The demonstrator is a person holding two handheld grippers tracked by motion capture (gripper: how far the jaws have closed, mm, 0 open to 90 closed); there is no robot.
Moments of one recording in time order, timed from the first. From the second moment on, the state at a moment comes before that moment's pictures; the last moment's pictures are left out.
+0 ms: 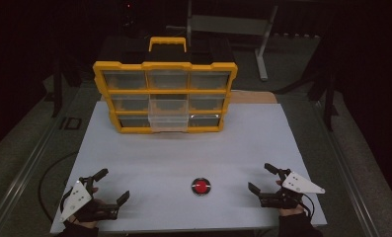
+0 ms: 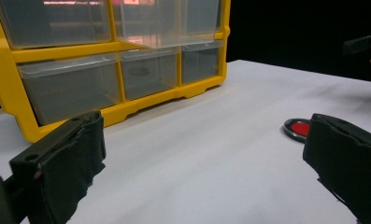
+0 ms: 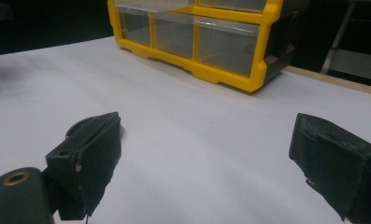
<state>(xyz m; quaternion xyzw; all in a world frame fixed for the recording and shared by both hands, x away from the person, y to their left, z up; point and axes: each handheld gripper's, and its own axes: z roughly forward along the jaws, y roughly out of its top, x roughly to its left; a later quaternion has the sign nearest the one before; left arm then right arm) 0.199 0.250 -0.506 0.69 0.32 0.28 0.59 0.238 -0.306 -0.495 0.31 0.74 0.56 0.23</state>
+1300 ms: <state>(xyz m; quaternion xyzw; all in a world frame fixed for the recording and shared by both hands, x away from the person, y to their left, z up) 0.197 0.251 -0.505 0.68 0.31 0.28 0.60 0.230 -0.301 -0.480 0.31 0.76 0.53 0.23</state>
